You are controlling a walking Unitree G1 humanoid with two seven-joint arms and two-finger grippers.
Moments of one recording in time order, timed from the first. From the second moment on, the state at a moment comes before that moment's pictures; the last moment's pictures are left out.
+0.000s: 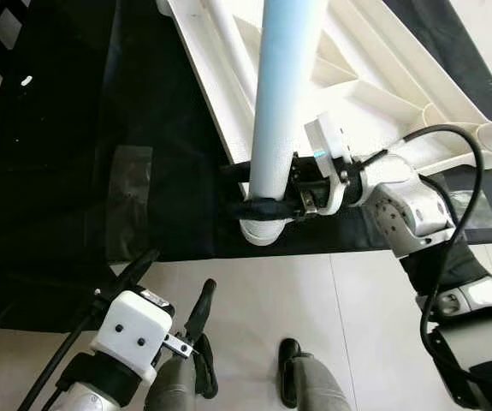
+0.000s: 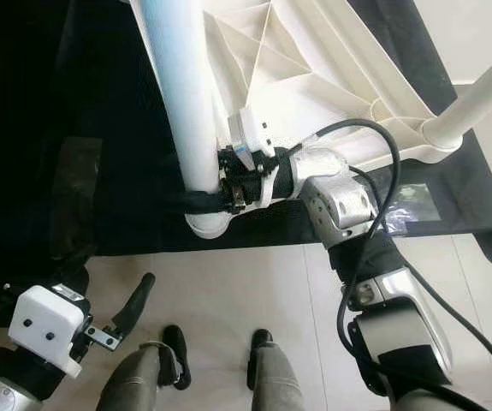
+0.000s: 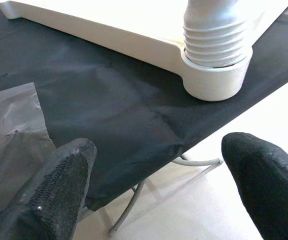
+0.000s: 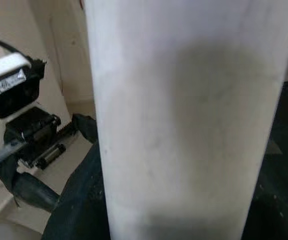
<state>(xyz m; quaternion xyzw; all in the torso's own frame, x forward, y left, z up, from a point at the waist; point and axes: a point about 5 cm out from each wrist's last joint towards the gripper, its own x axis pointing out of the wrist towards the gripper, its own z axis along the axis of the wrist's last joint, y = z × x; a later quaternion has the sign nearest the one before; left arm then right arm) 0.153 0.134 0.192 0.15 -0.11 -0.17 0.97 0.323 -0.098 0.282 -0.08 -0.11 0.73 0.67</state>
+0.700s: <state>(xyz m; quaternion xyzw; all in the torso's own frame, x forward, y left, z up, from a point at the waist) 0.155 0.134 0.194 0.14 -0.12 -0.17 0.97 0.326 -0.101 0.287 0.05 -0.08 0.73 0.67</state>
